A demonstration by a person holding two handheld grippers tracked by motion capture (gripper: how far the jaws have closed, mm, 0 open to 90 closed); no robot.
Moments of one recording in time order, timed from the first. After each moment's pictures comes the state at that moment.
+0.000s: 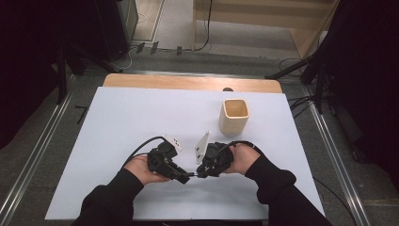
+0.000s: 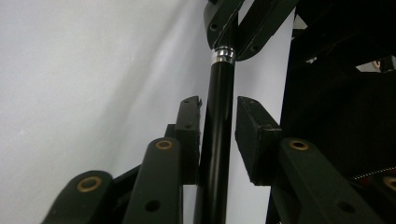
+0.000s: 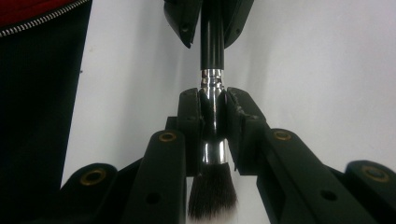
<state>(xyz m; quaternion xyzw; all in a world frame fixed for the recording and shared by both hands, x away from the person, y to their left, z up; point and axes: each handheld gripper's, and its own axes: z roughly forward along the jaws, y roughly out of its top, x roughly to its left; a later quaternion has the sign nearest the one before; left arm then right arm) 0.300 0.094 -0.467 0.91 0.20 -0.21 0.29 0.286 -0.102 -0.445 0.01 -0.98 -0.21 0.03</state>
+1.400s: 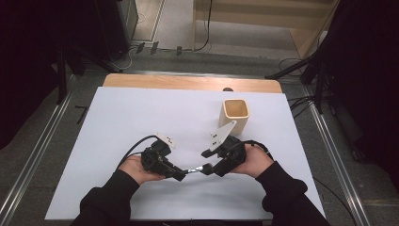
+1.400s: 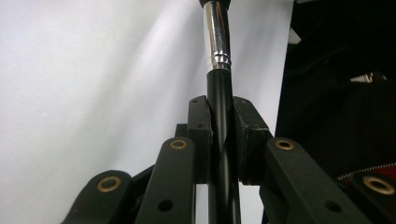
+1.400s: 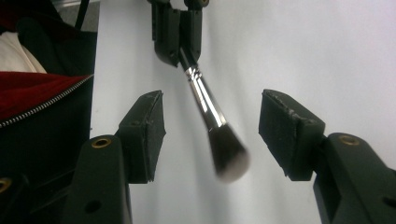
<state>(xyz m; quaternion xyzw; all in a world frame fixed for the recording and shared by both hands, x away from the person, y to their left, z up) 0.304 0.113 -0.464 0.90 0.22 -0.21 0.31 0.281 -0.141 -0.424 -0.11 -0.94 -0.33 0.01</state>
